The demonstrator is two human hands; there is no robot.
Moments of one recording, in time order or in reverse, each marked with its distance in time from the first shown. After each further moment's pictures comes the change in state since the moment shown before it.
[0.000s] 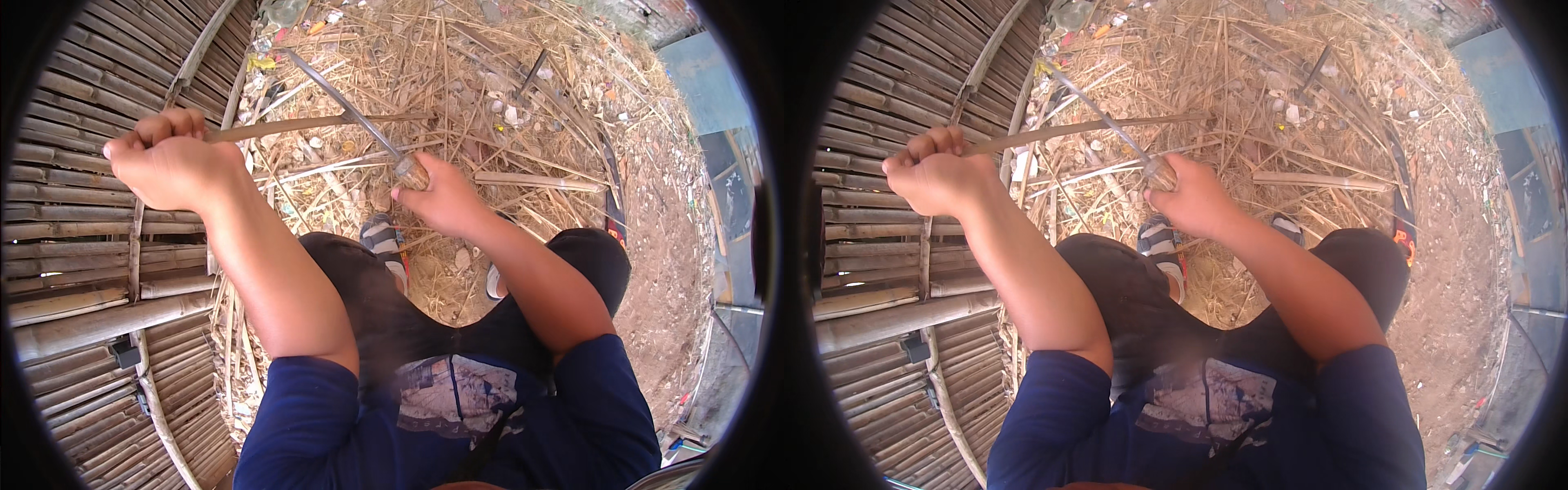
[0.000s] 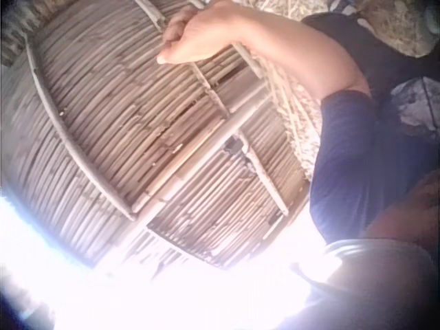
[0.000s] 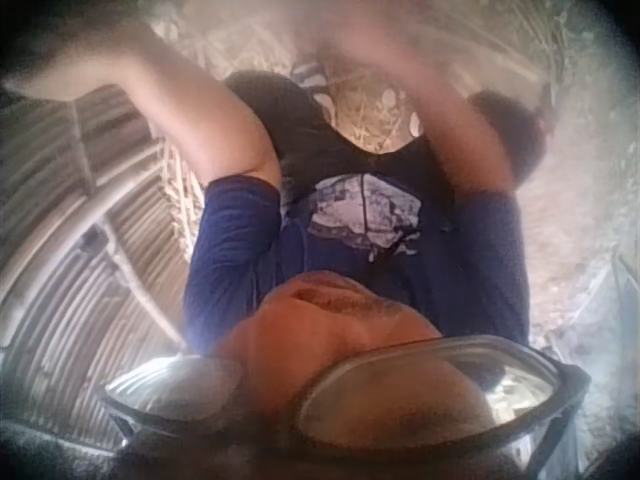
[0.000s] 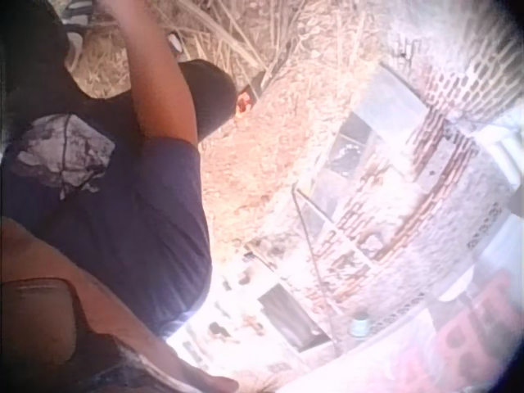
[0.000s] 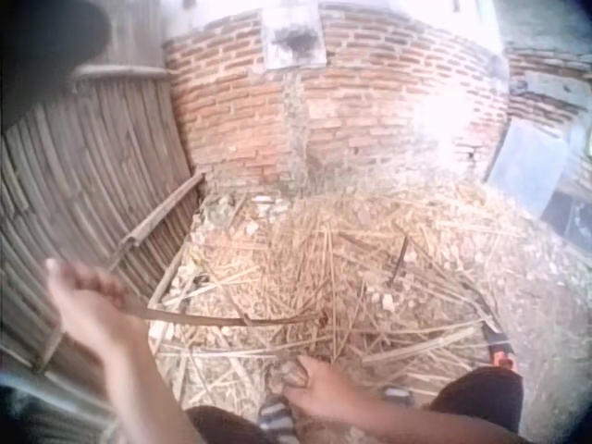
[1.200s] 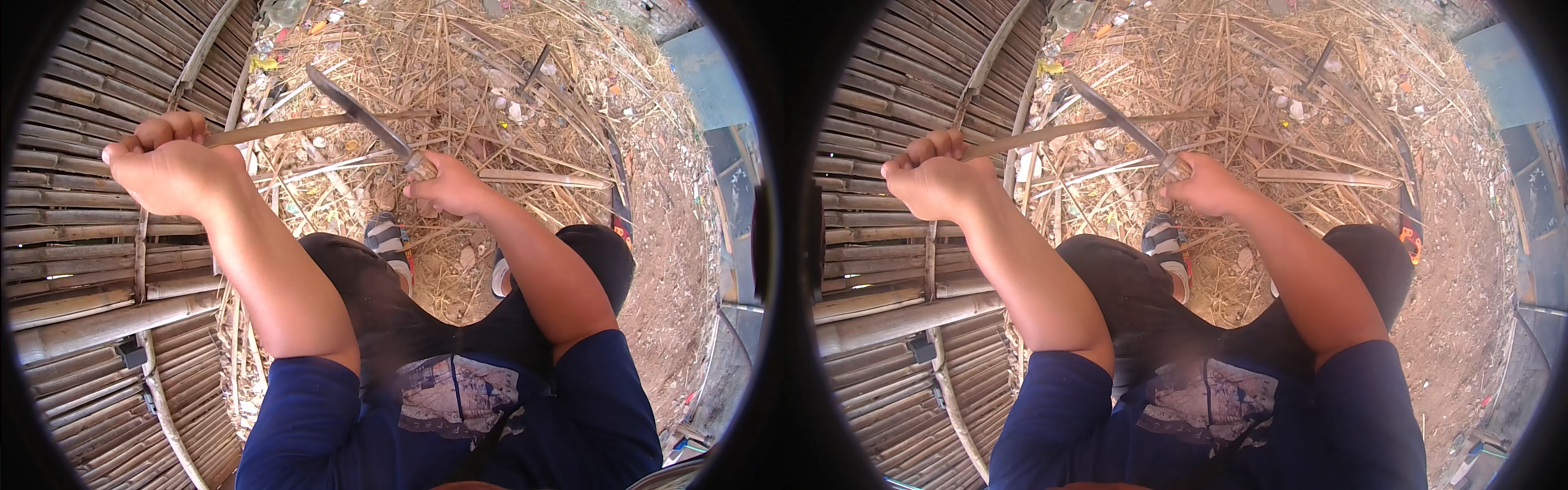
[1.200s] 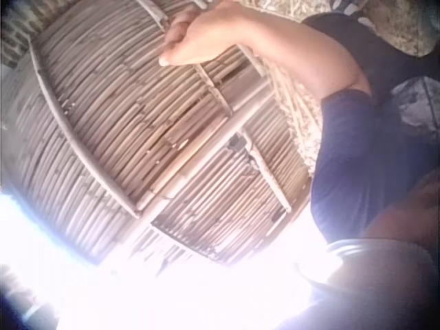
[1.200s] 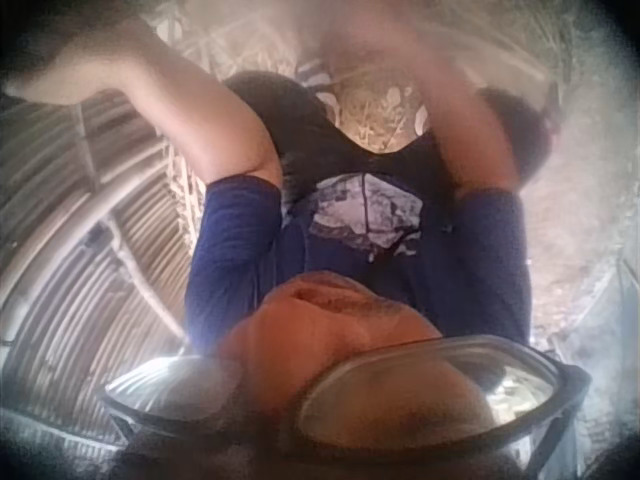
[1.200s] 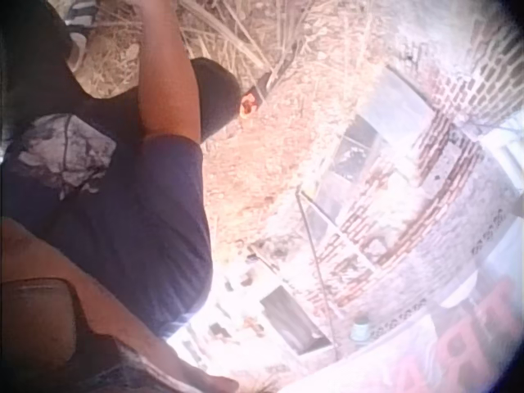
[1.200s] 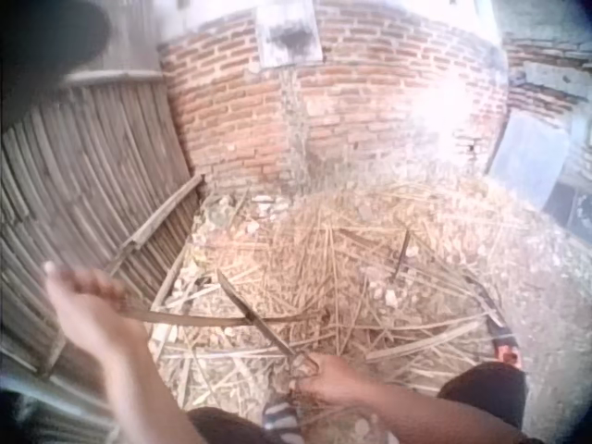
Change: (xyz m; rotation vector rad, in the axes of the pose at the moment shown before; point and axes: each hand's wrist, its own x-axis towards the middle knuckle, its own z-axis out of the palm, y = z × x) left_hand -0.002 0.004 0.002 0.072 -0.017 0.001; right_hand 0.027 0.051 -0.004 0.248 -0.199 0.185
